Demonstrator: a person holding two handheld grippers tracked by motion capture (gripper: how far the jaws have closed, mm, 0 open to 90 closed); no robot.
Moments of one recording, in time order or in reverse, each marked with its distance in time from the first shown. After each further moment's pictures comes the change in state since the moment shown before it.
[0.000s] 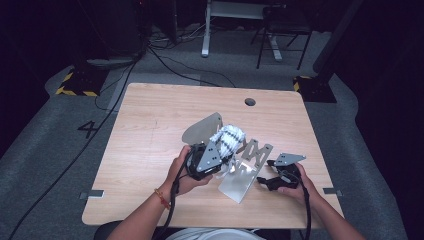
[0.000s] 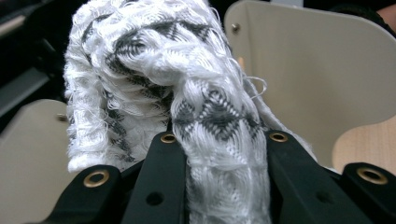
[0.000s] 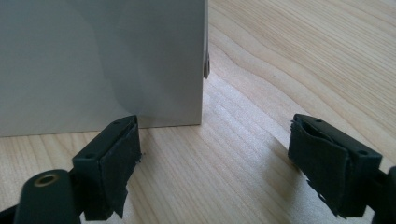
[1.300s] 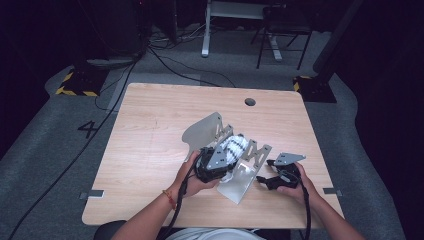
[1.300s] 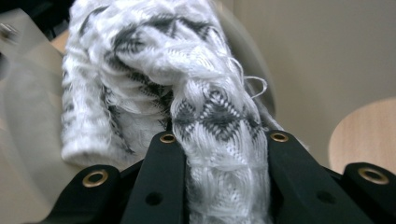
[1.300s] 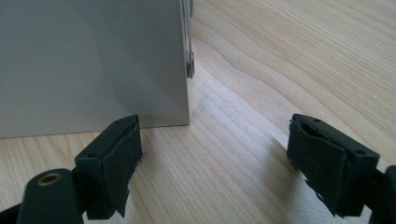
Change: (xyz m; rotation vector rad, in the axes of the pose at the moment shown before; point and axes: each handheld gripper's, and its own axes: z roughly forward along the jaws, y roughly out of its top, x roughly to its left) left arm -0.012 -0.030 0.051 0.127 -0.126 -0.064; right arm 0.000 0.001 0.001 -0.003 -0.009 0.009
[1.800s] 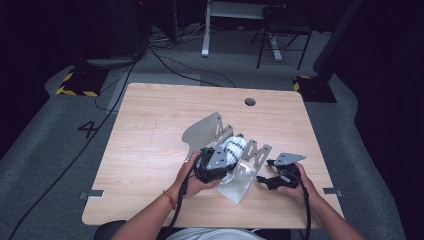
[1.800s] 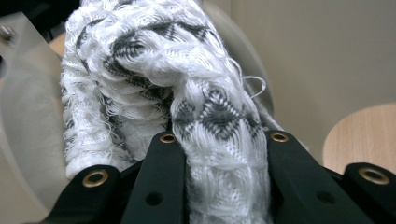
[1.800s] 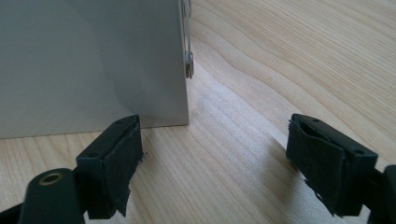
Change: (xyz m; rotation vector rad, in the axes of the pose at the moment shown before) left arm 0.001 0.005 -0.009 -0.053 -0.007 -0.018; right arm 0.000 0.000 0.000 -0.001 -0.004 -0.002
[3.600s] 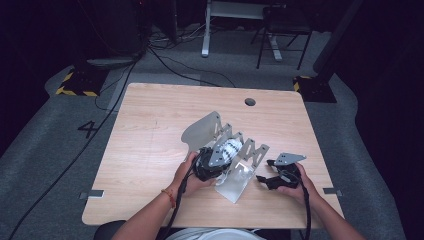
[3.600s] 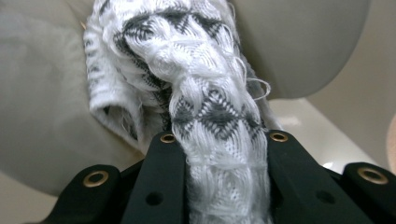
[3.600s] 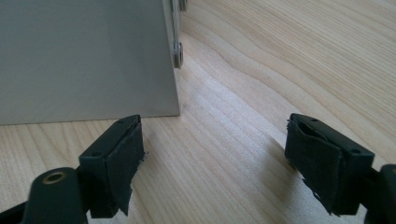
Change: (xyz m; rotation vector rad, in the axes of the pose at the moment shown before) left arm 0.013 -0.025 0.021 0.146 0.038 -0.031; right arm 0.000 0.000 0.000 -0.006 -0.007 0.001
